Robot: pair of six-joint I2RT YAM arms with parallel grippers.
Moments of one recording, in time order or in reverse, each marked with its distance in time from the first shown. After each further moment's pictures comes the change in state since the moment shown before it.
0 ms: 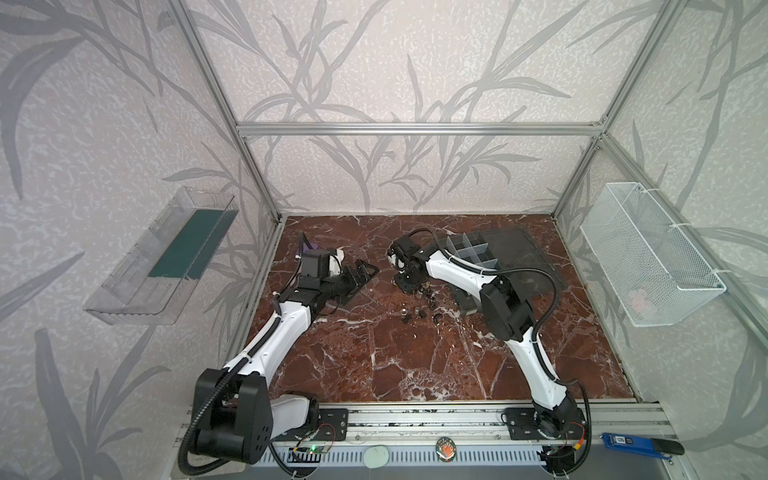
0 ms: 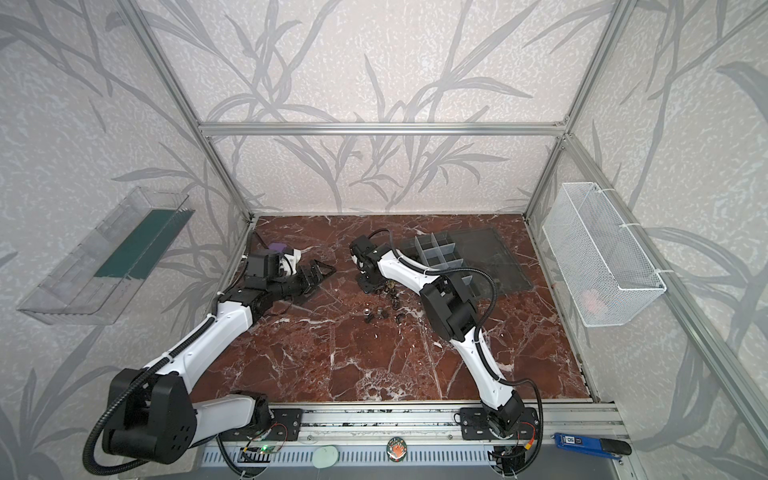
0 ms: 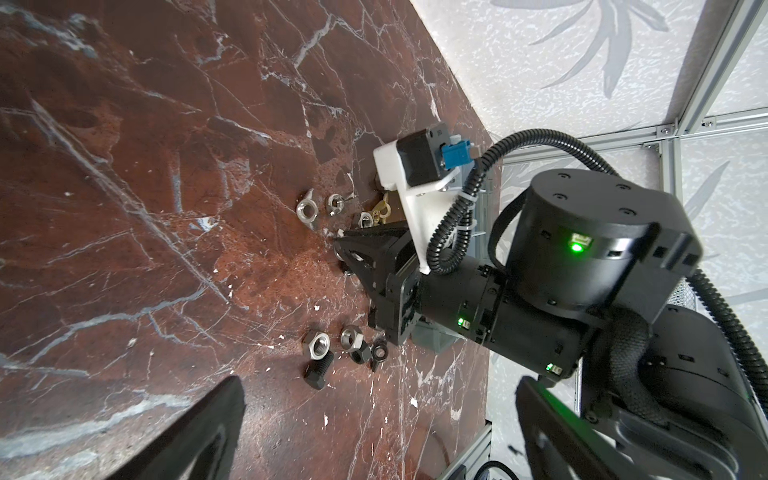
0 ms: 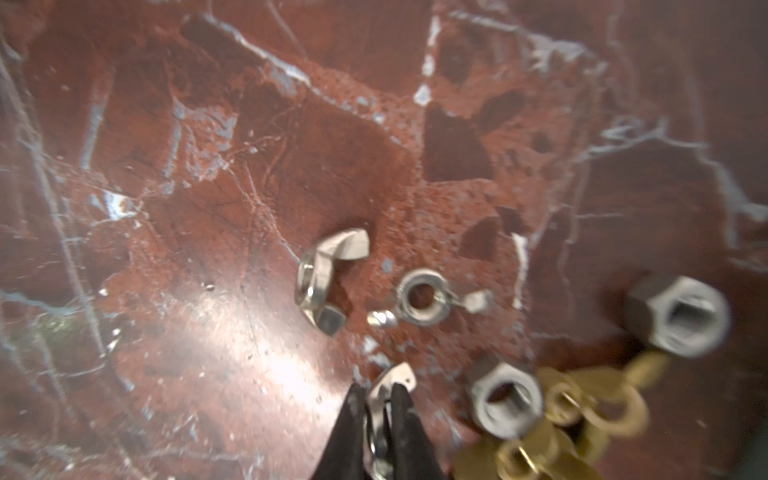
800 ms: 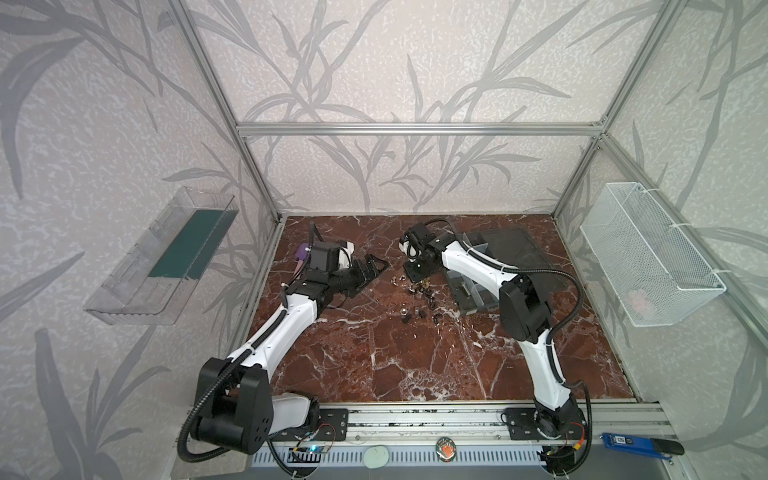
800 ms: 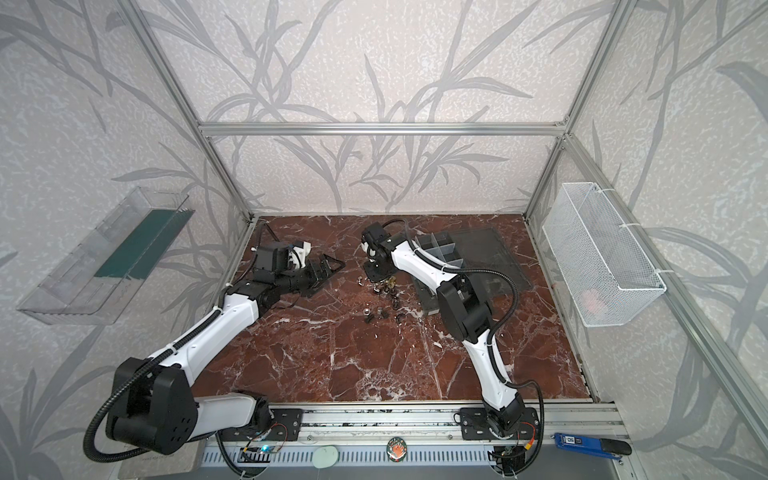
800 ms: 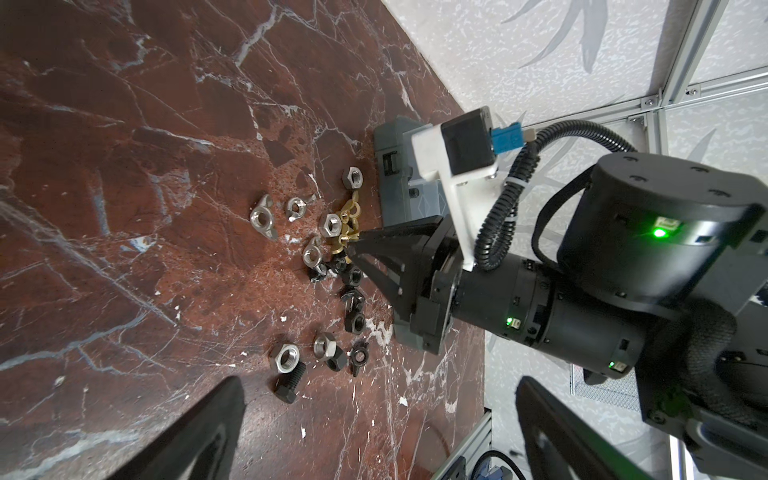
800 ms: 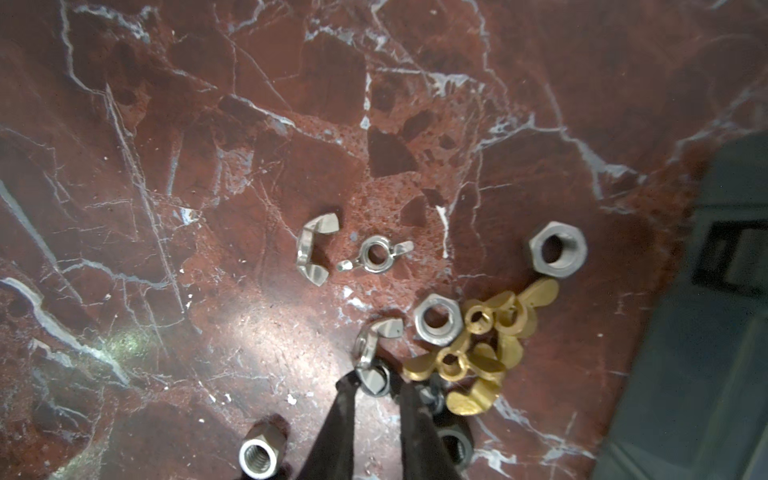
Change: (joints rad) left arm -0.076 0.037 0.061 0.006 -0.018 0.004; right arm -0.044 -0.093 -0.045 -0.020 -0.093 0.086
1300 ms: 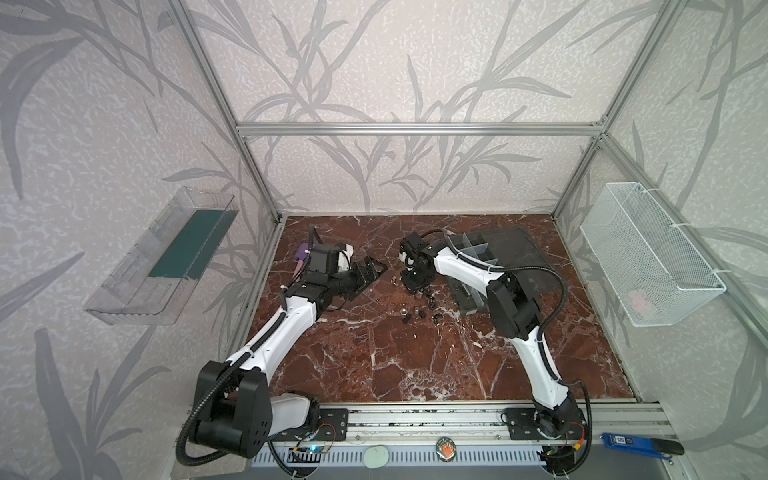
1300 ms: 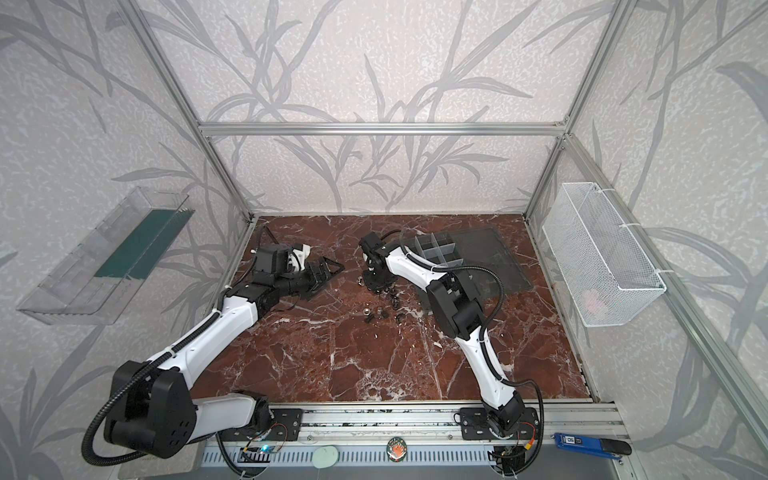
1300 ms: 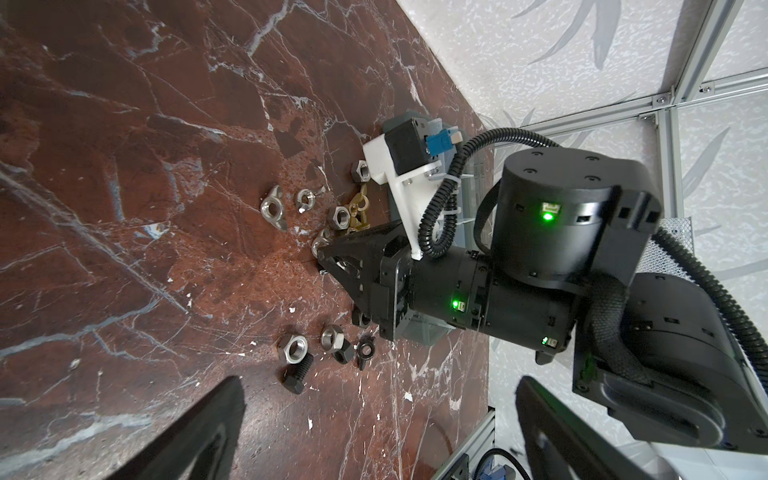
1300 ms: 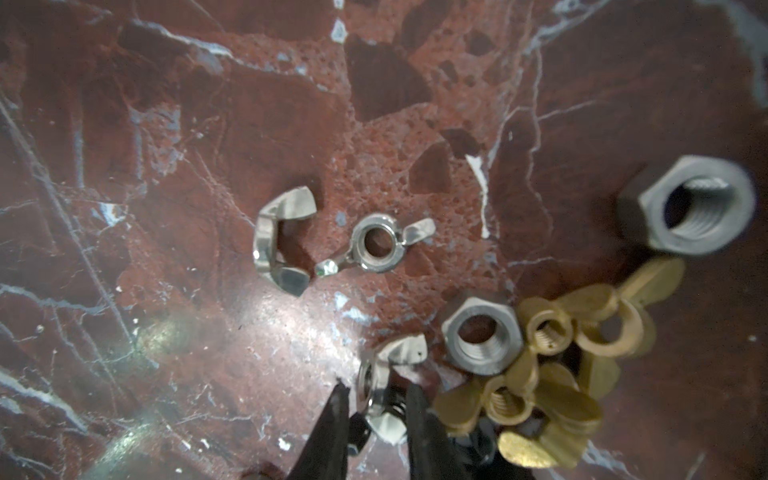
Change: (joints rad) left arm 0.000 -0.010 -0.012 -0.013 -0.006 0.015; right arm 0.008 0.082 -0.002 -0.001 -0.013 0.098
